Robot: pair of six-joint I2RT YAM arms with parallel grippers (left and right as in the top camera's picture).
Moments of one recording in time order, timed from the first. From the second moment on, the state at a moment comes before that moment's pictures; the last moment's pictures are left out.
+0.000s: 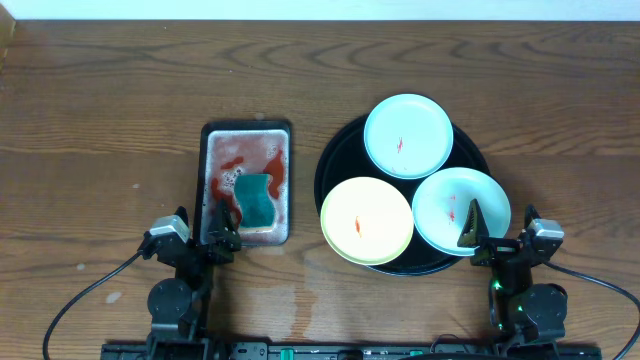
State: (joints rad) left arm -0.05 0.01 0.03 -0.12 -0.06 -0.40; right arm 0.11 0.01 0.01 -0.06 0.11 0.26
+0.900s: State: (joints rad) left arm -0.05 0.01 0.03 -0.12 0.00 -0.40; right arm 0.11 0.01 0.01 0.05 0.07 0.26
